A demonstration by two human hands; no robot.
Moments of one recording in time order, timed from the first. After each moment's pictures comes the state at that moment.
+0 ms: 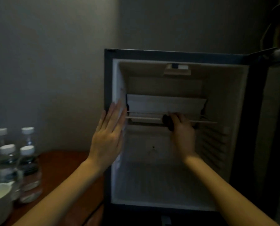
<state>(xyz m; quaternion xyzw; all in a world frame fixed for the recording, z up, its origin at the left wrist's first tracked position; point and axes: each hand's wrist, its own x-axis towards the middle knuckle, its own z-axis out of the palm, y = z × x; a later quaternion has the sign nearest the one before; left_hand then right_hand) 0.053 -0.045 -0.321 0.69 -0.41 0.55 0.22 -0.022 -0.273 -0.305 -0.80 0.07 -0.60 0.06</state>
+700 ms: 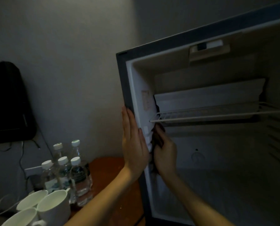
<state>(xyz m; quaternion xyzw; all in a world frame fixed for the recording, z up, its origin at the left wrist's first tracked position) 0.087 -0.067 -0.328 0.64 -0.34 0.53 0.43 0.061 -0.145 -0.357 -0.67 -0.08 -0.48 0.56</state>
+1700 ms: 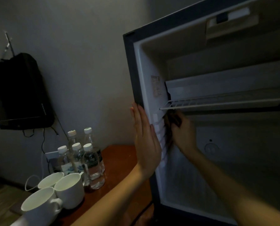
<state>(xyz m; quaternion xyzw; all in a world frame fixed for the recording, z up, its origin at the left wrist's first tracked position) 0.080 -0.075 -0.350 0.66 -0.30 0.54 0.42 0.083 -0.186 -0.335 -0.76 -0.01 -0.46 0.47</state>
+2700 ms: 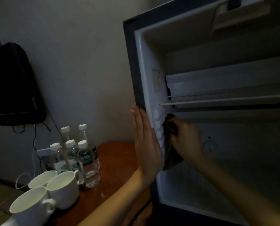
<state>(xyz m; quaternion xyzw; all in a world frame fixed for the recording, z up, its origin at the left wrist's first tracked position) 0.078 -0.076 -0.371 0.65 -0.31 0.53 0.44 0.066 -0.190 -0.348 -0.84 -0.06 -0.48 0.26</state>
